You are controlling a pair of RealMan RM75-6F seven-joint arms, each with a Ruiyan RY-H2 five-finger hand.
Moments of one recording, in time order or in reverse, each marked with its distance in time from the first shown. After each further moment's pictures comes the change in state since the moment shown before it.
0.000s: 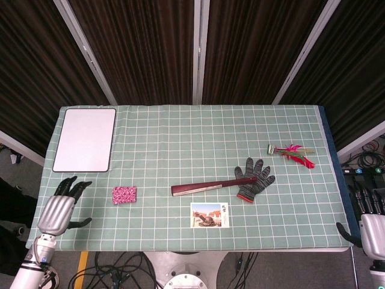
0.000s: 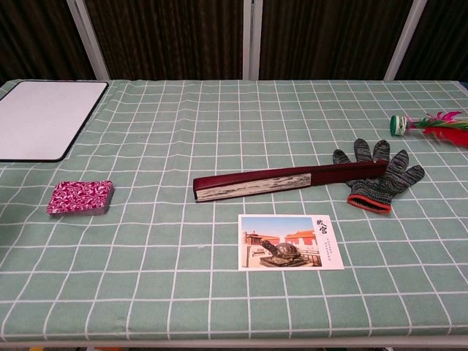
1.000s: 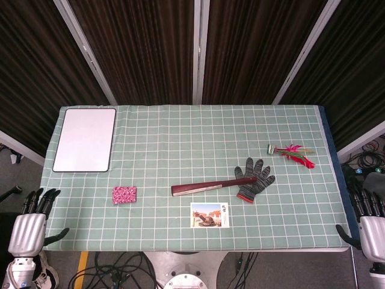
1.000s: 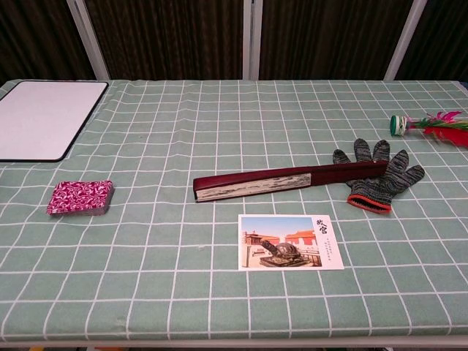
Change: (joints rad) left arm 0.184 -0.011 0.062 0.049 0.072 0.269 -0.005; right arm -0.006 -0.003 -0.016 0.011 -0.011 0.009 -0.005
